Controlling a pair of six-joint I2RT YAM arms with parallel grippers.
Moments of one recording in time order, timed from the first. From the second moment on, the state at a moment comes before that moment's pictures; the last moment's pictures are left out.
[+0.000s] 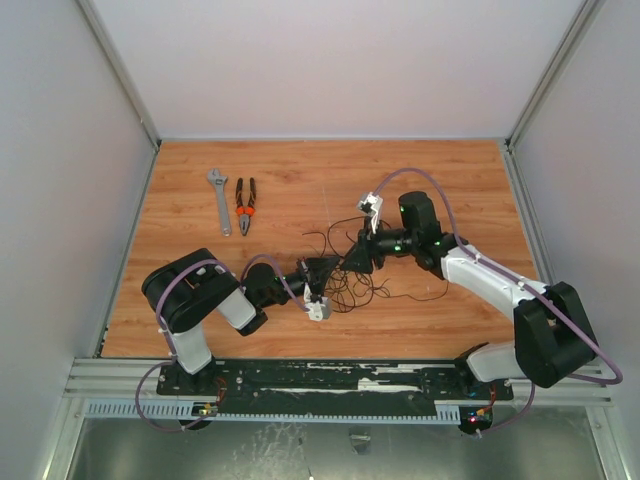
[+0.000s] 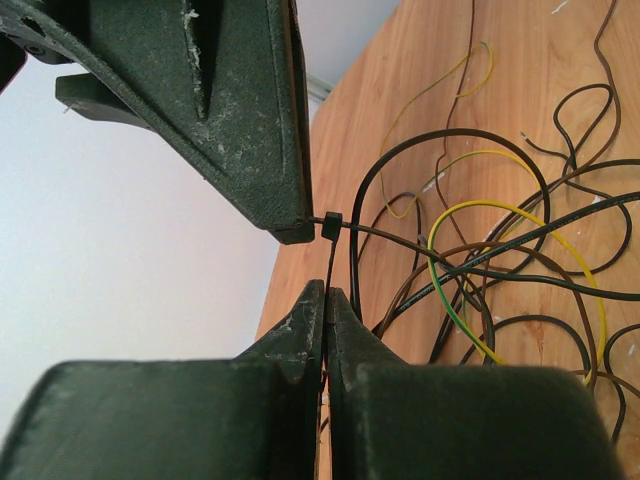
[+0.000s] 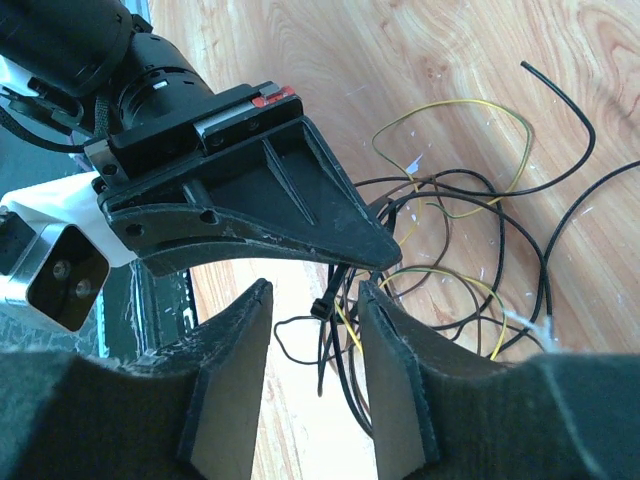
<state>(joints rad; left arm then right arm) -0.78 1.77 0.30 1.53 0.44 1.07 0.50 1.37 0.81 -0.01 -0.88 0.03</state>
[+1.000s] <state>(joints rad) -0.78 1.77 0.30 1.53 0.44 1.07 0.50 1.38 0.81 -0.02 -0.86 0.01</state>
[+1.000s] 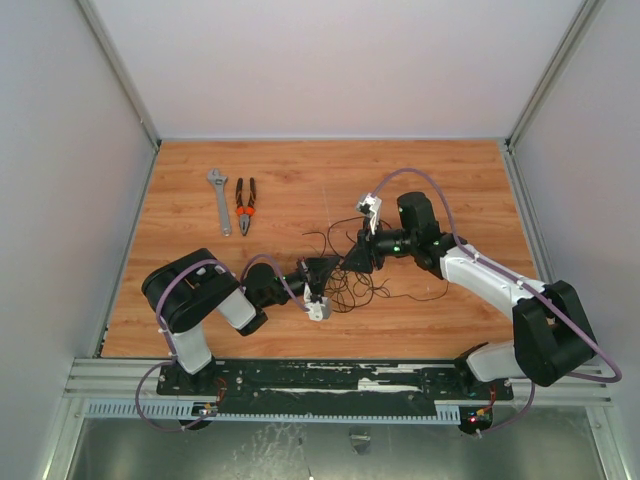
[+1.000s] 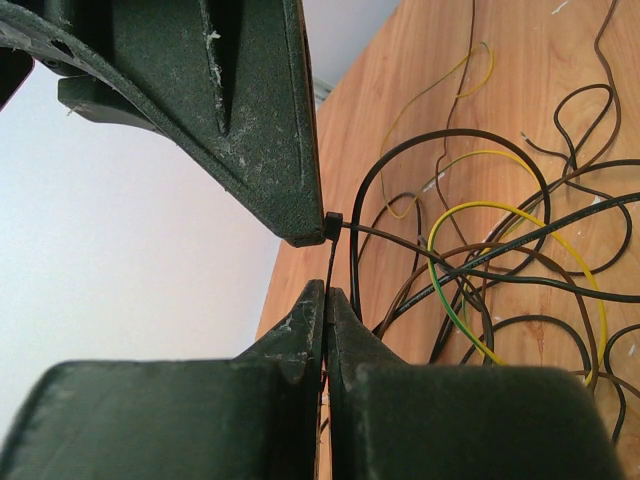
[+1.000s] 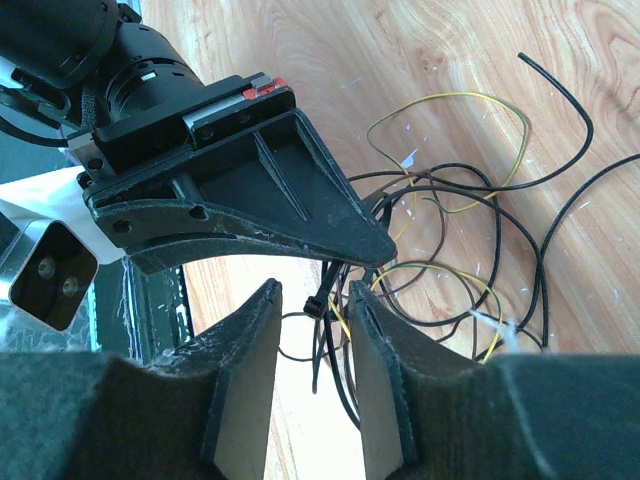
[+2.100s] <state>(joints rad) -0.78 1.77 0.30 1.53 0.44 1.07 0.51 1.38 0.83 -0.03 -0.87 0.01</state>
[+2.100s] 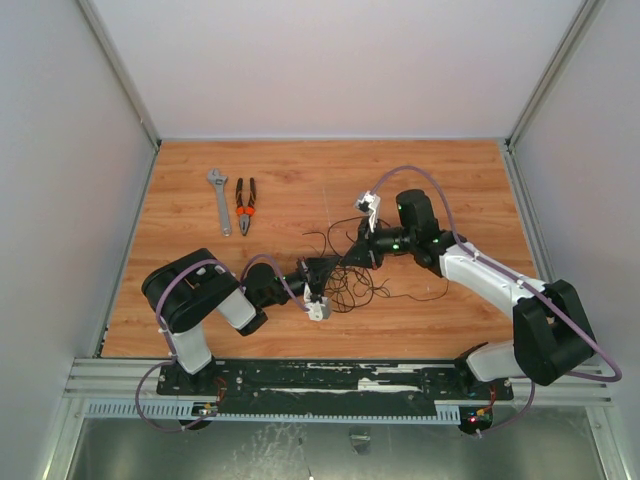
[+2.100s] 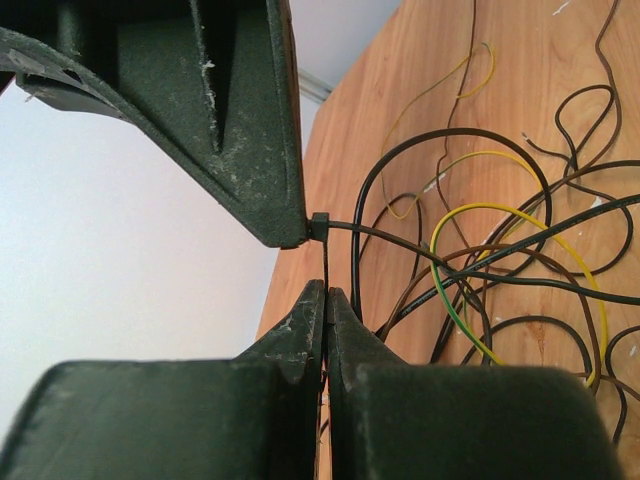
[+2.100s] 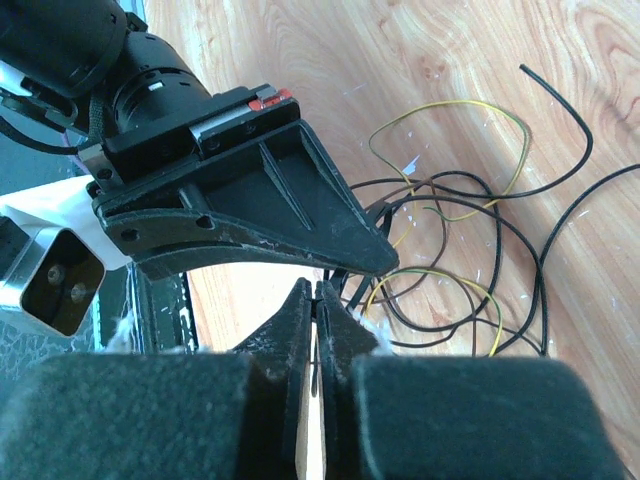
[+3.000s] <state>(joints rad) -0.78 1.77 0.30 1.54 0.44 1.05 0.51 1.38 0.86 -0.02 -0.85 0.07</state>
